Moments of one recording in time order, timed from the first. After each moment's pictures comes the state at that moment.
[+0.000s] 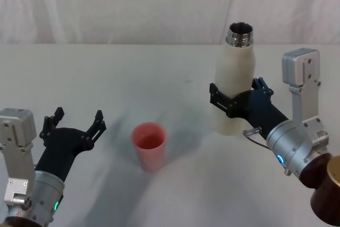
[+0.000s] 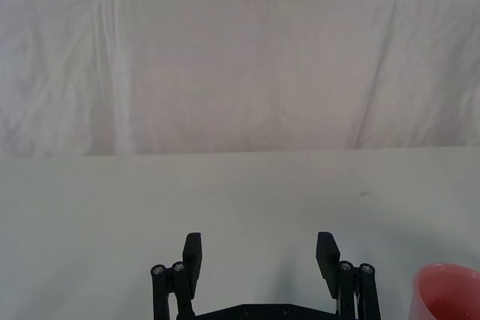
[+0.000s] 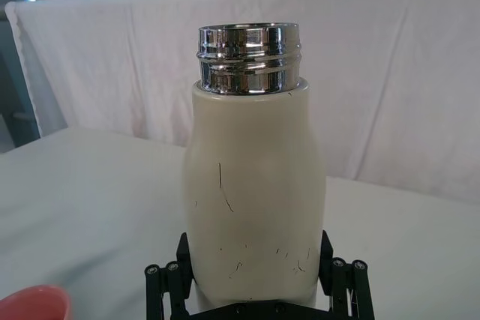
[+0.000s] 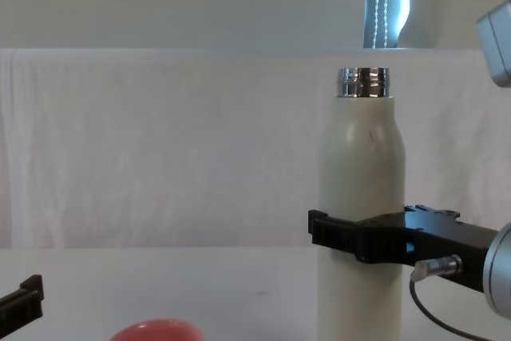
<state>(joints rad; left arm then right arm) 0.27 0.24 0.04 -1.85 -0.25 -0.02 -0.02 0.05 0.02 -0.23 -1.75 0.05 0.24 0.26</state>
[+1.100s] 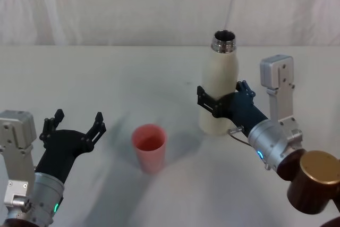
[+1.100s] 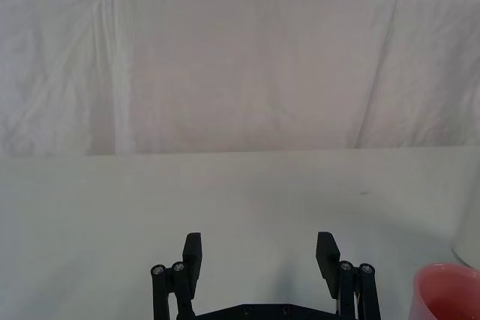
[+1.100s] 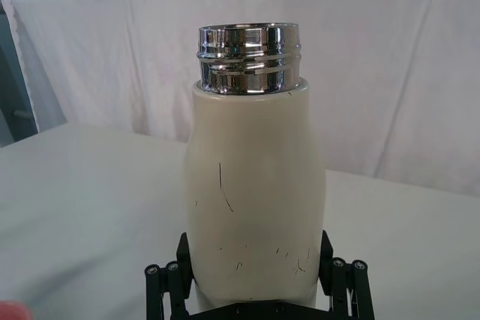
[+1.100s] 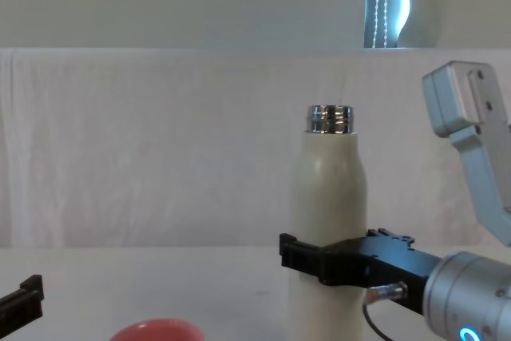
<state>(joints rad) 0.27 0.24 0.04 -1.85 -0.25 -0.02 -0.02 0.17 0.04 -0.31 -1.51 0.12 0.11 0.22</state>
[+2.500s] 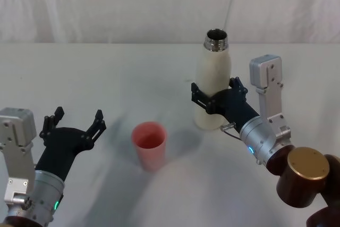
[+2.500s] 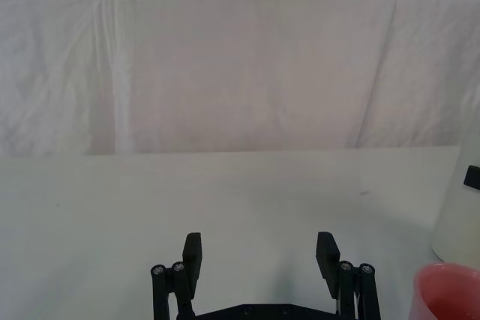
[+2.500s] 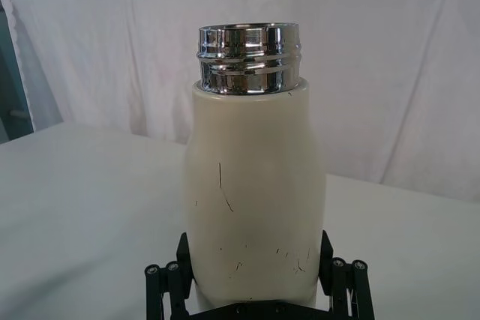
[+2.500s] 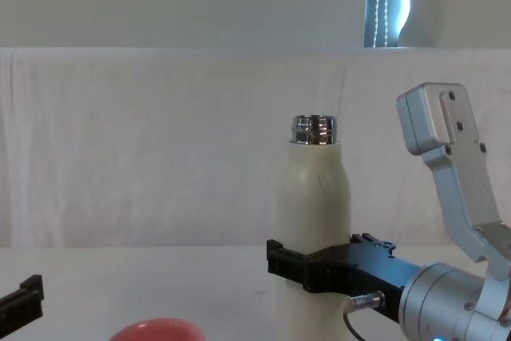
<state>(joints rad) 0.27 0.24 0.04 -1.85 -0.25 -0.02 -0.02 0.23 0.04 -0.35 -1.40 0.12 0.03 0.19</state>
